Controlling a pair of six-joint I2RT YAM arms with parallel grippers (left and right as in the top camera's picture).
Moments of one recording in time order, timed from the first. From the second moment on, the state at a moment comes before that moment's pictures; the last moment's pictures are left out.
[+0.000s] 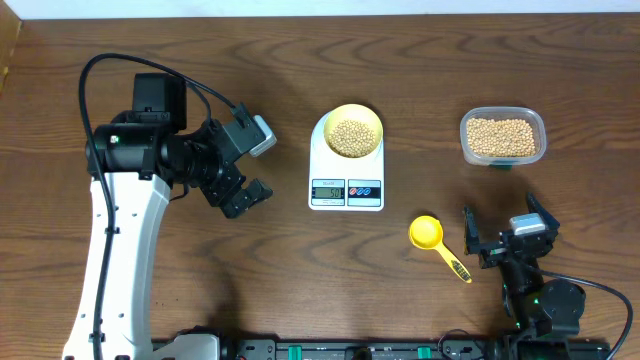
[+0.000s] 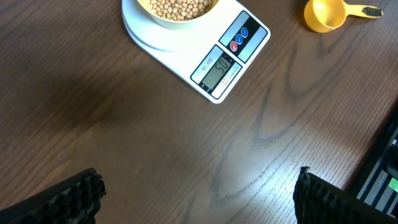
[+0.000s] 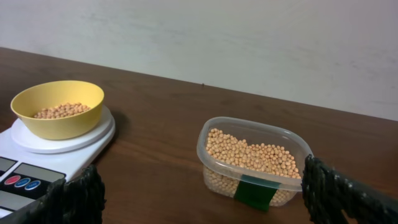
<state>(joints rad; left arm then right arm) -0.01 1.40 1.41 -1.29 0.50 0.89 -0.03 0.01 0.01 -0.06 -0.20 -0.14</state>
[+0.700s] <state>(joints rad) -0.01 1.40 1.41 -1.34 0.50 0.88 -0.03 0.01 0.01 -0.06 -0.20 -0.14</state>
